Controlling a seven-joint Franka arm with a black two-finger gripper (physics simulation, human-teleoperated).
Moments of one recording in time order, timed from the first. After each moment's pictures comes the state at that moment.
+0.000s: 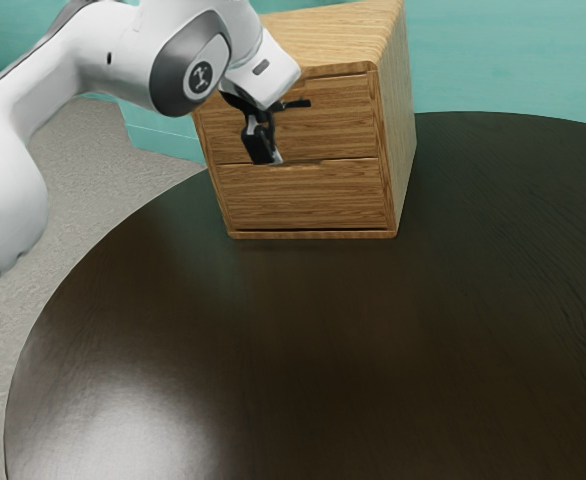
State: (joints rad) arm -0.03 0.36 0.09 -1.08 0.18 1.92 1.05
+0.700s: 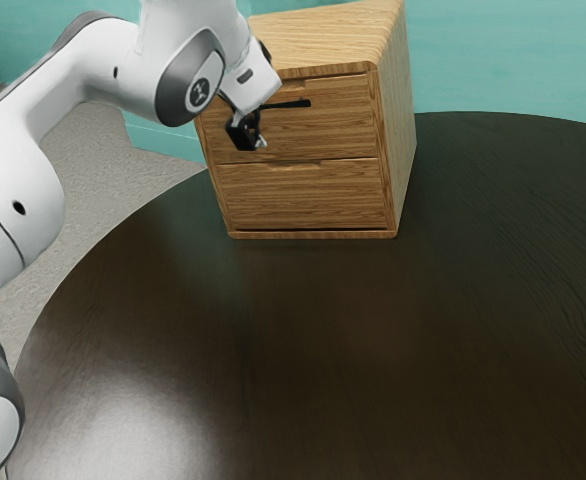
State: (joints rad) arm 0.08 0.45 0.04 -1.01 0.25 2.06 1.25
